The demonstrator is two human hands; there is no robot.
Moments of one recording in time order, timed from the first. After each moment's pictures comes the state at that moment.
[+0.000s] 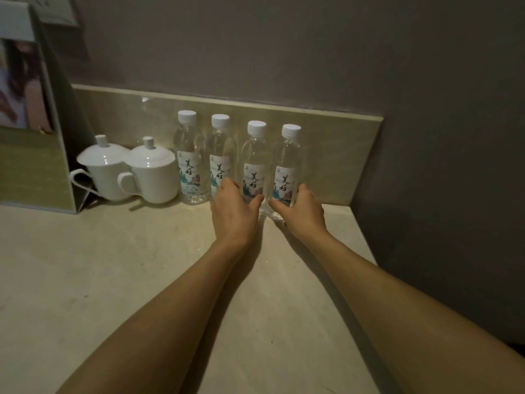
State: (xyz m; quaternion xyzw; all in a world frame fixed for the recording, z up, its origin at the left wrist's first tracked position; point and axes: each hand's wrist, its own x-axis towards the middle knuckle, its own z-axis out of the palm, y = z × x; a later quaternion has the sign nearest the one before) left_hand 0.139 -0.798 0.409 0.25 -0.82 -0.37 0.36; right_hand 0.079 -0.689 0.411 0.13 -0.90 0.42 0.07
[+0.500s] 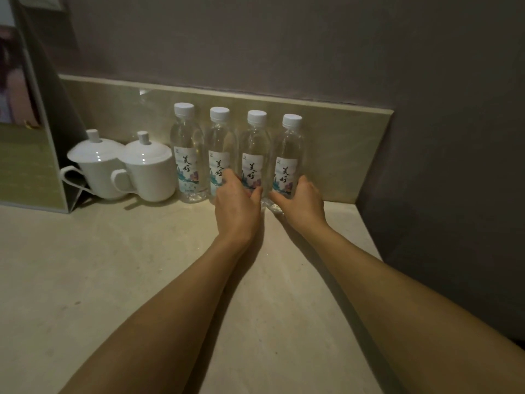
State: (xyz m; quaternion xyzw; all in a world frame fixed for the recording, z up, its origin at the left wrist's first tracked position) left_hand 0.122 -0.802 0.405 0.24 -0.81 -0.39 0.38; right_hand 0.068 -0.700 0.414 0.13 -0.90 0.40 0.09
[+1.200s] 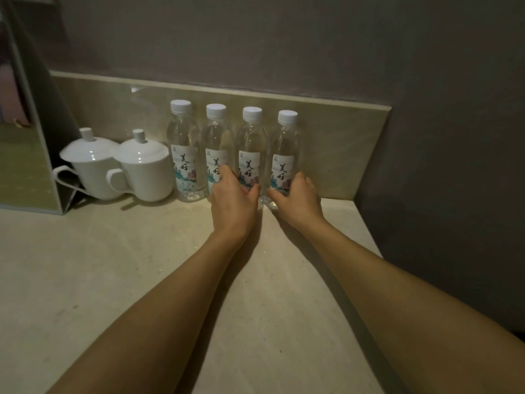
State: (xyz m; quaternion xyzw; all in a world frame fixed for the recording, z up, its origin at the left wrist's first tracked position) left_hand 0.120 -0.813 0.403 0.22 -0.81 -0.39 0.38; right_hand 0.072 -0.704 0.420 0.14 -0.92 0.37 0.07
